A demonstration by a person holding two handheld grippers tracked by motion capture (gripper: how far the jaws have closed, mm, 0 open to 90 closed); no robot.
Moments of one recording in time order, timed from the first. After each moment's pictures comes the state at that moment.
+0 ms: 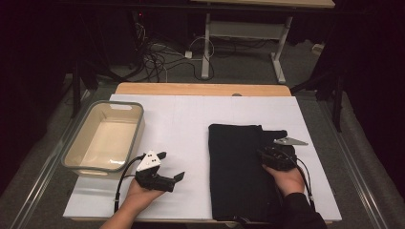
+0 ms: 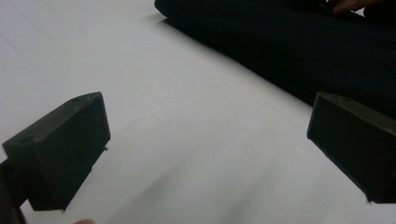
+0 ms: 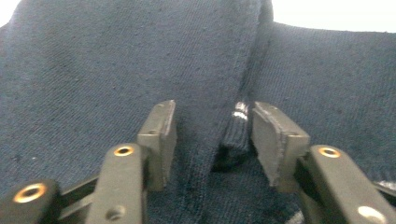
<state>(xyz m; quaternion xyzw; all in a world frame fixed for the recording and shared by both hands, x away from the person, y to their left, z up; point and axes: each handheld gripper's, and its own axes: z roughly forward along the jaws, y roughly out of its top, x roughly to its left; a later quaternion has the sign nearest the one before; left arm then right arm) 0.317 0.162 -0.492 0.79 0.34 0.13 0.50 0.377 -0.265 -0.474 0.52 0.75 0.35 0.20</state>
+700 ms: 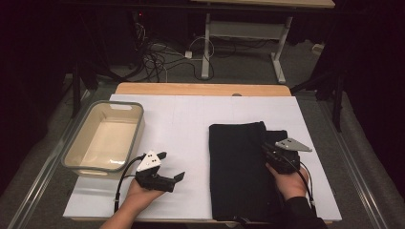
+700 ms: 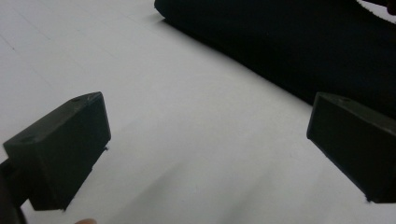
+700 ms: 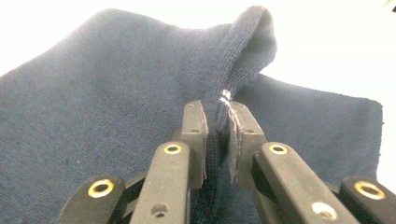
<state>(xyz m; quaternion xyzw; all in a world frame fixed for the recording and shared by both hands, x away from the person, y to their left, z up) 0.317 0.162 -0.492 0.79 0.34 0.13 0.50 0.354 -0.257 -0.448 0.47 0.75 0.38 0.28</state>
